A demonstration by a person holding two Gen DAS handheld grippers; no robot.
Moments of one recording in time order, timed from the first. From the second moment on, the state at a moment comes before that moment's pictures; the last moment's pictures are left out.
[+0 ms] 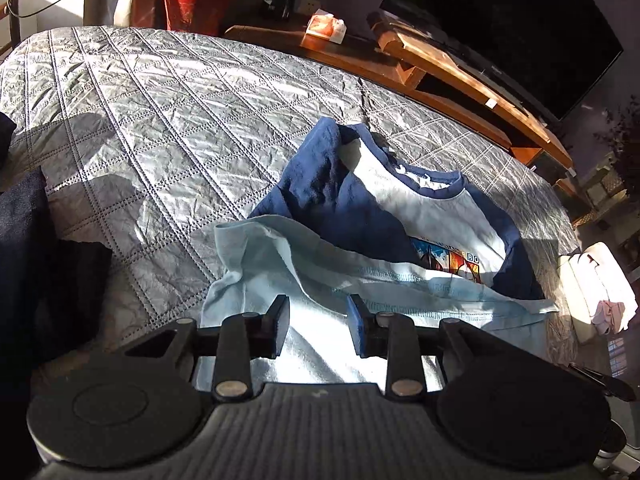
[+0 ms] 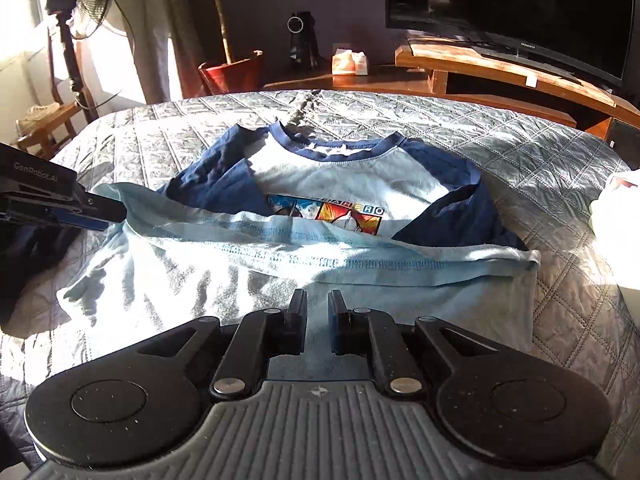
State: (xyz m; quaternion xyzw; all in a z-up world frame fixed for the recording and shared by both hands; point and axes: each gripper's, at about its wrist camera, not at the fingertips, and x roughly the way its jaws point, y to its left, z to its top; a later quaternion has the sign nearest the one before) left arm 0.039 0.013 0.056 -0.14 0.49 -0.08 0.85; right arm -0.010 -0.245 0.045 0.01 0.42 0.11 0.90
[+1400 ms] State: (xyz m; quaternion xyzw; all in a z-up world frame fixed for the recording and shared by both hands) left arm 0.085 0.021 0.053 -0.17 0.50 -0.08 0.84; right arm 0.026 -0.237 0.042 0.07 0.40 0.13 0.90
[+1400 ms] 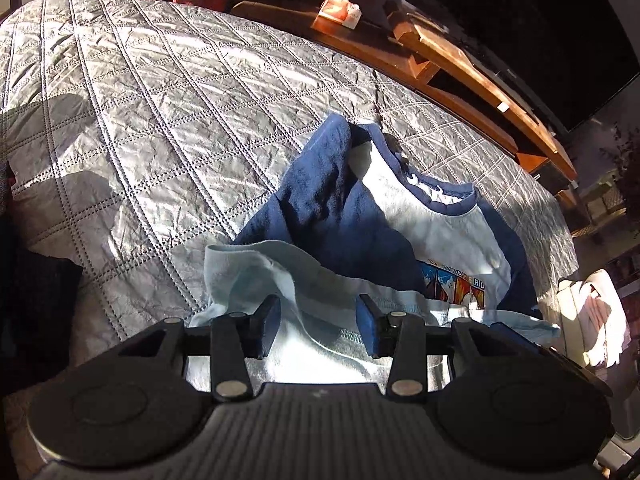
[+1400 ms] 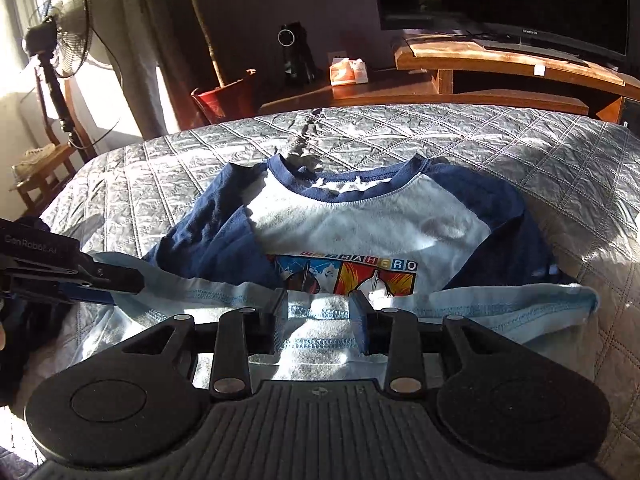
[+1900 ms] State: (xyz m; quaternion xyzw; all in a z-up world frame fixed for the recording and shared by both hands) left arm 0.080 0.034 0.062 -0.15 0.48 -0.05 0.86; right arm 0.043 -0.159 0.024 -0.01 0.38 0.12 0.92
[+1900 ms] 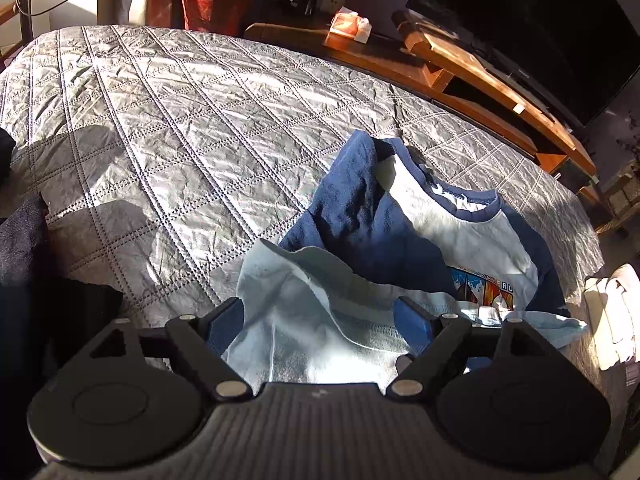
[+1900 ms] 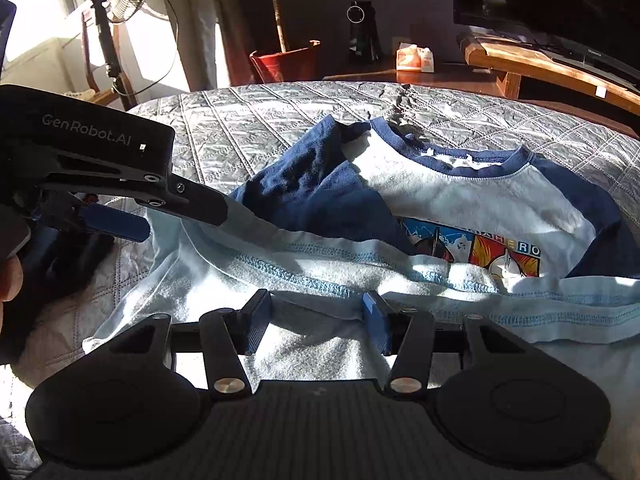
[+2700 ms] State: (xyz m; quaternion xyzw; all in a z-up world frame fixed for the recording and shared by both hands) left arm 0.083 0.048 0.065 -0.18 0.48 -0.04 0.86; right arm 0.036 -0.183 0.019 -0.02 0.39 0.03 0.92
